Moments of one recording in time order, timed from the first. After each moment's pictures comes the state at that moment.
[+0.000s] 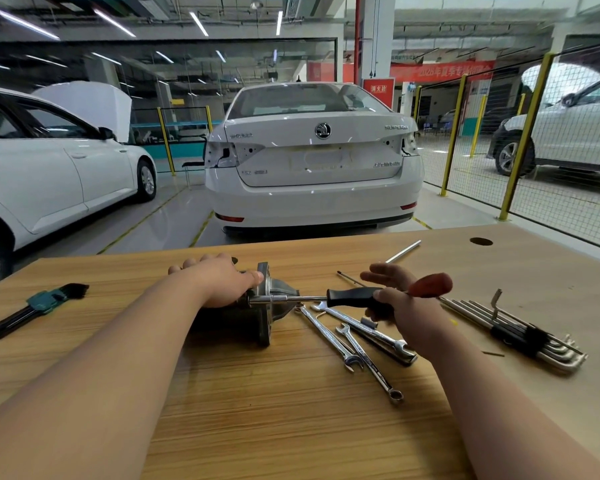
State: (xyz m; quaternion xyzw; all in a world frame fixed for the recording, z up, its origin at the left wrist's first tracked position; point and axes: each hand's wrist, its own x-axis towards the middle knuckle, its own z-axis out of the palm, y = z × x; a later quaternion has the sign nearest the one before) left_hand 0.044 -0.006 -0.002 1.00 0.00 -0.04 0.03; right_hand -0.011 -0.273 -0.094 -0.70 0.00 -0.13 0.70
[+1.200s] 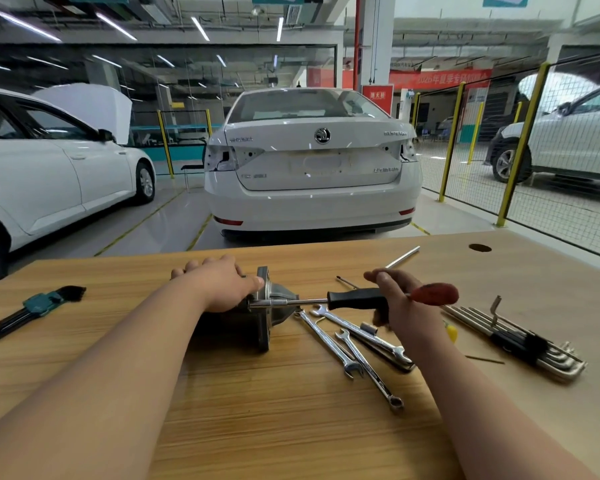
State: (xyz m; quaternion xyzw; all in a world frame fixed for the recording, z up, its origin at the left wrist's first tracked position) left_hand 0.047 -0.005 -0.004 1.00 -0.04 -0.03 0.06; right_hand 0.000 -0.267 -0.102 -0.69 0.04 -0.24 0.68
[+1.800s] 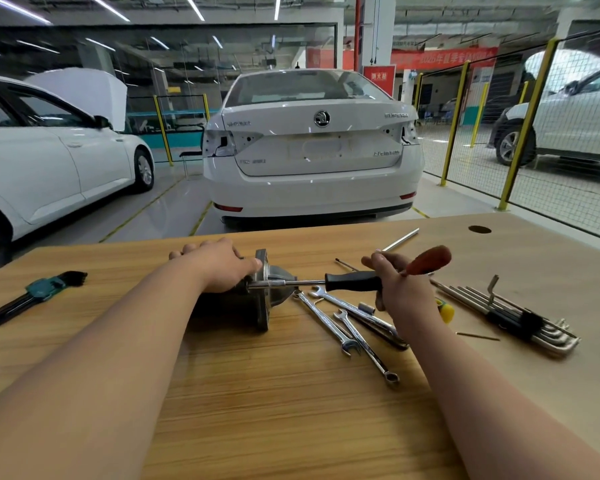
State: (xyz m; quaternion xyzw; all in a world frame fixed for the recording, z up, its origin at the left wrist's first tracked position) left_hand 0.048 -0.005 -0.005 1.00 -0.03 -0.03 0.06; right_hand 0.001 -0.259 -0.099 -0.68 0.09 -0.25 0.68
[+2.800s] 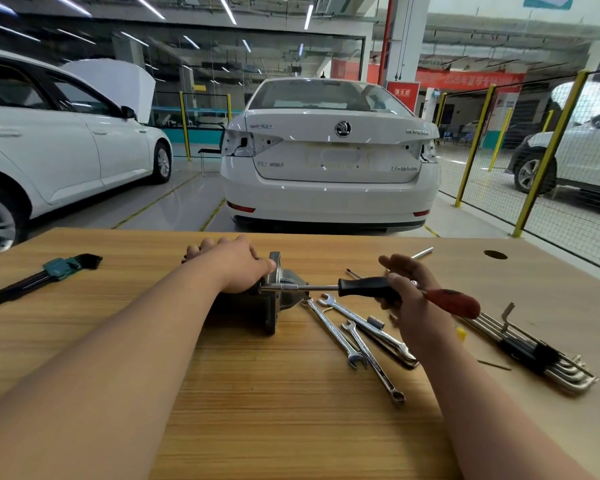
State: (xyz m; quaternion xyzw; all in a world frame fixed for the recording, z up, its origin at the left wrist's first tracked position) left_hand 0.048 -0.005 -0.013 1.00 -0.02 0.00 0.09; right_hand -0.013 -0.258 -0.094 -0.66 0.01 -0.24 0.71
